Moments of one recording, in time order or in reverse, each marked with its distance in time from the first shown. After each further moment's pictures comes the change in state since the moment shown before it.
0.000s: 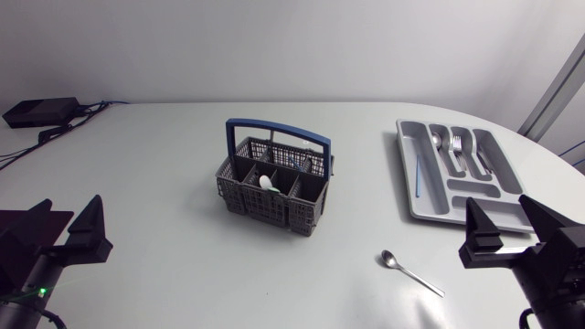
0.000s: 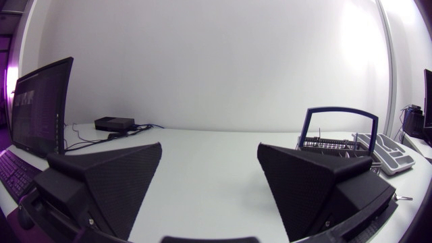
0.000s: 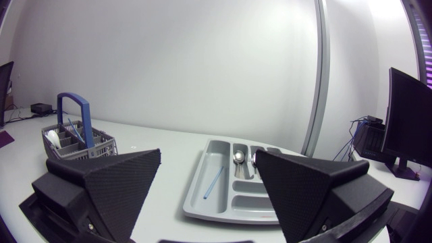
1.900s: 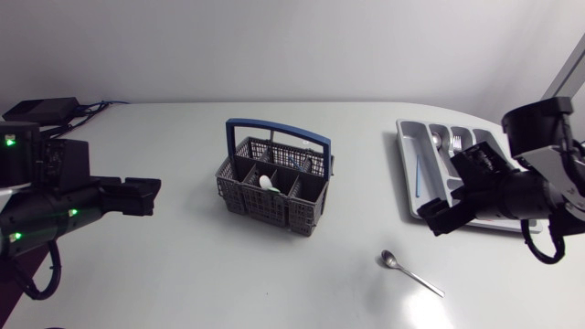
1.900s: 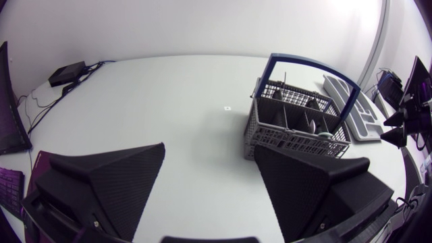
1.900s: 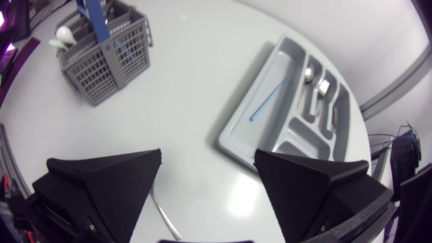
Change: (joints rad) left arm -0.259 0.803 0.559 -0.332 0.005 -0.093; right arm 0.004 1.118 0.679 -0.507 -0.171 -0.259
